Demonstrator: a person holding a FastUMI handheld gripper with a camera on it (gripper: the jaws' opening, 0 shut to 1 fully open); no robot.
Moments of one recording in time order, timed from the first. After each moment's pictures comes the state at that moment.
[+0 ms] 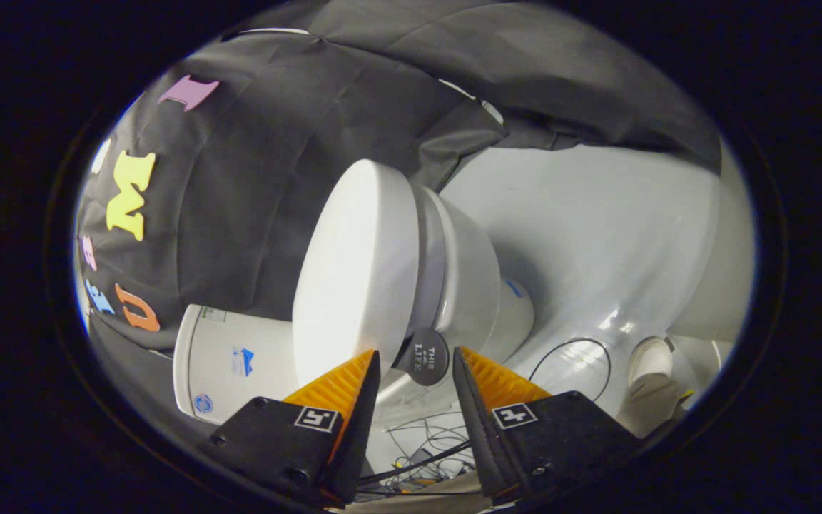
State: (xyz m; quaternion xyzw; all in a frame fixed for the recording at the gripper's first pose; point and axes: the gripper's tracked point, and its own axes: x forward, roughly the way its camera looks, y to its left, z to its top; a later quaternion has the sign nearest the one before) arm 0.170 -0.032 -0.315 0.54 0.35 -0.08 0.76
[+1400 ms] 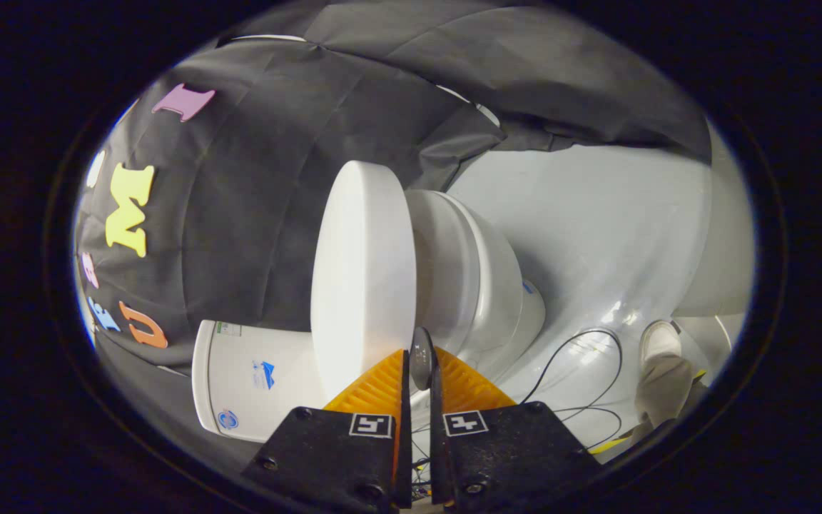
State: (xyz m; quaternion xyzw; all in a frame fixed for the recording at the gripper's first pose) arm 0.178 -0.021 -0.268 0.54 0.33 -0.11 0.77
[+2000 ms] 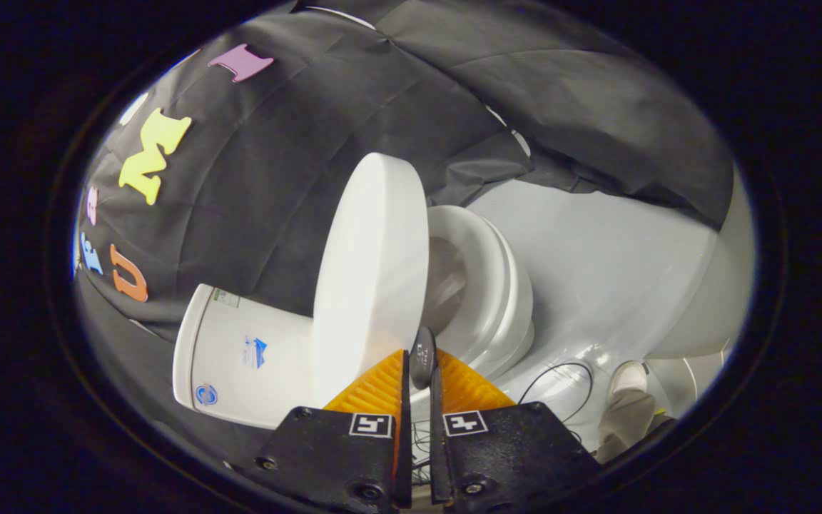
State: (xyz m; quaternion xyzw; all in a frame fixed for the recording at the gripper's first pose) arm 0.181 -0.009 -0.222 0.45 0.34 -0.10 0.82
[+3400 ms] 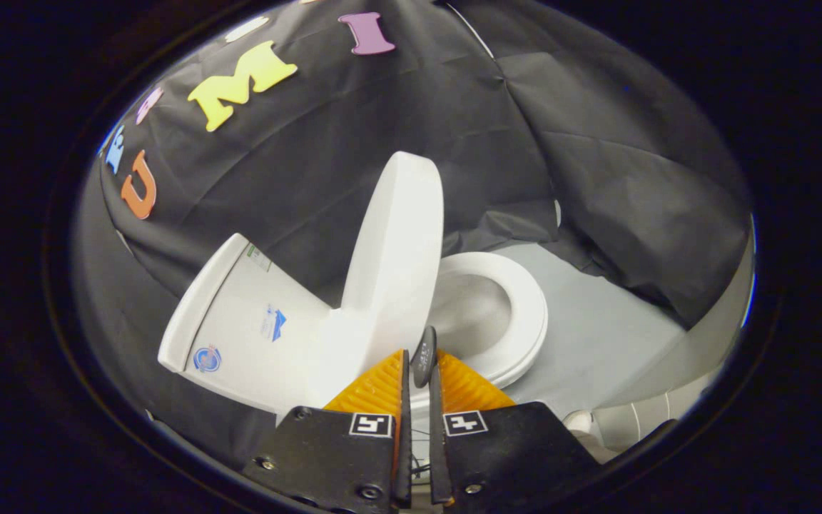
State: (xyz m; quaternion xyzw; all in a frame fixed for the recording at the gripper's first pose) arm 0.192 0.052 -0.126 0.27 0.33 -0.09 0.90
